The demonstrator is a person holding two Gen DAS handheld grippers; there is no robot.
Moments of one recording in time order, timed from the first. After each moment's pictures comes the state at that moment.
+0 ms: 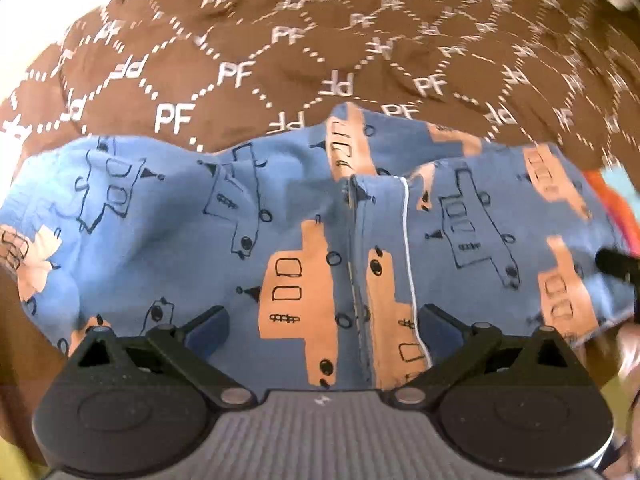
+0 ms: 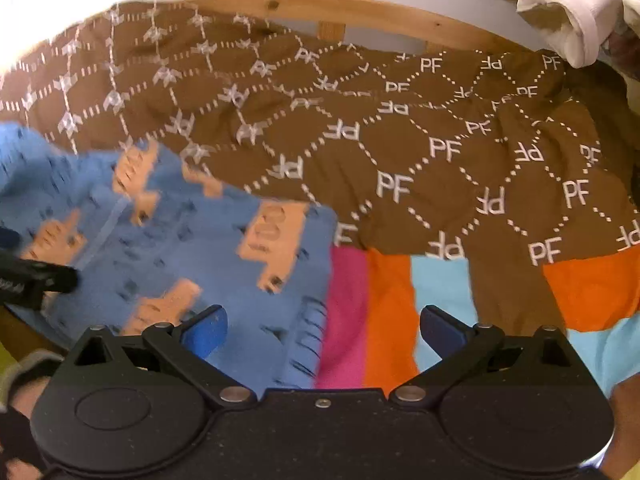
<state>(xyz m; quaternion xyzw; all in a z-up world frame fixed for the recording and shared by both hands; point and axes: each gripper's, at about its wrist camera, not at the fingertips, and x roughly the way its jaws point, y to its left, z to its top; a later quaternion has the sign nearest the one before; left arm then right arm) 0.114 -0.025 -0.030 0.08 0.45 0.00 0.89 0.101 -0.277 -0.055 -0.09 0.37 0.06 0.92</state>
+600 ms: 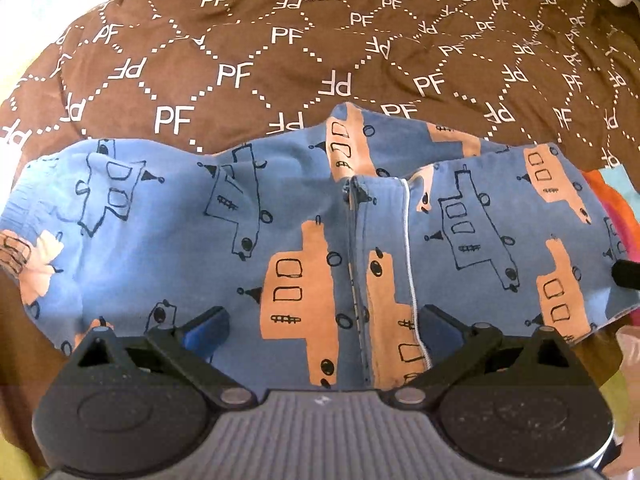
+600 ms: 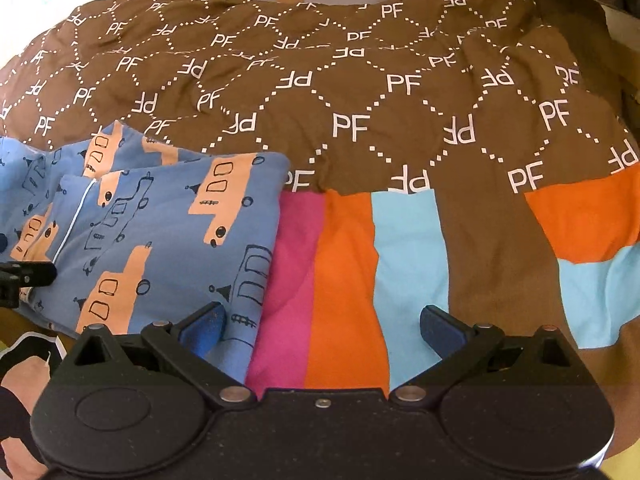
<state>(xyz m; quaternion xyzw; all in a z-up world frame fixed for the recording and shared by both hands) 0.120 -0.024 -0.023 0.07 0.47 0.01 0.88 0.099 -0.316 -0.063 -0.01 0.41 0.06 0.91</state>
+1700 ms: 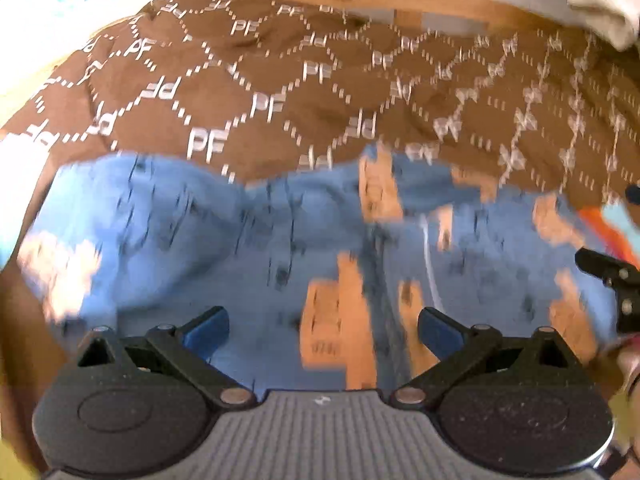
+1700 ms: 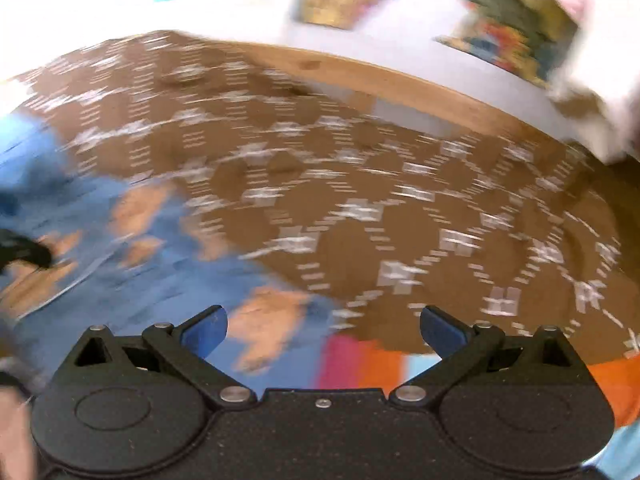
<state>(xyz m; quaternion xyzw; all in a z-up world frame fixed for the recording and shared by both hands) 0.110 0.002 -0.016 0.05 0.42 0.01 0.91 0.105 -0.251 -0.054 -0.17 0.25 0.15 0.94</state>
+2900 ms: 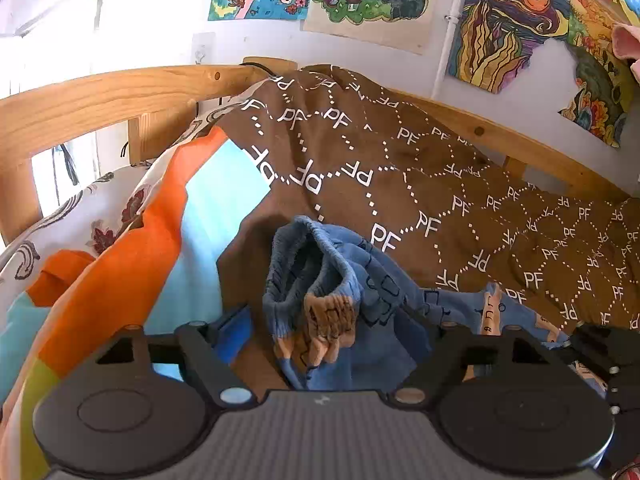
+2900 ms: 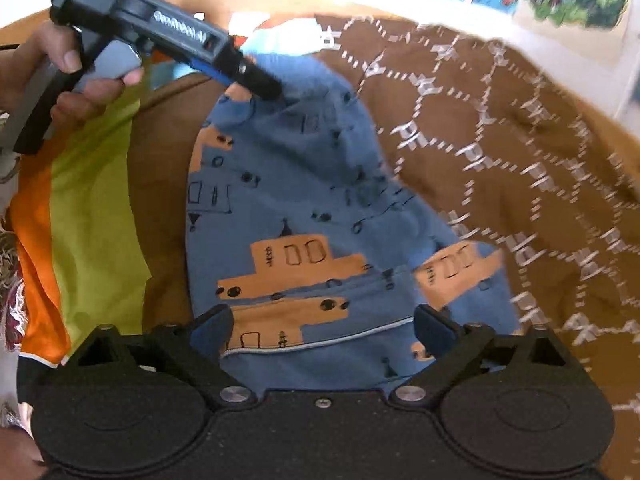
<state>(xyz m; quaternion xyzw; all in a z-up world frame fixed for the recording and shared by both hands) 0.066 0.131 0.034 -0.11 0.28 0.09 0.95 0.144 -0.142 -0.054 -0.25 0.26 0.51 0.78</state>
